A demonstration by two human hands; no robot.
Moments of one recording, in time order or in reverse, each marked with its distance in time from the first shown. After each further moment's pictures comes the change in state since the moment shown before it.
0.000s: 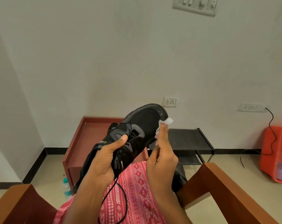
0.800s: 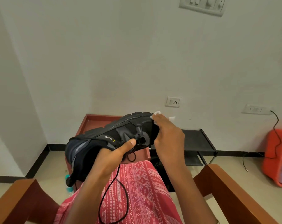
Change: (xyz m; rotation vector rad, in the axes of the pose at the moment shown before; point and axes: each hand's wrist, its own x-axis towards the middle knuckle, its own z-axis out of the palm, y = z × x) left_hand 0.001 -0.004 -0.010 0.489 0.152 0.278; right_hand 0.063 -0.001 -0.001 -0.264 -0.239 -0.199
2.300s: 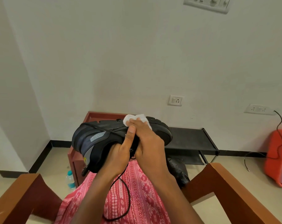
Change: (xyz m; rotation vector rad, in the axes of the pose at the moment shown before) left_hand -0.006 0.004 0.012 0.253 -0.069 0.260; right_hand -0.030 -0.032 0.025 0.263 -0.159 -0.114
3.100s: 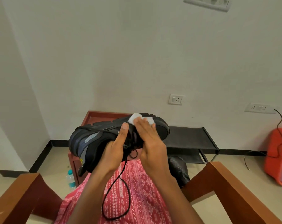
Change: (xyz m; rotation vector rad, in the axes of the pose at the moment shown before) left_hand 0.006 -0.003 -0.007 -0.168 0.043 -0.099; right_hand -0.010 0.021 0.005 -0.017 0.016 -0.022
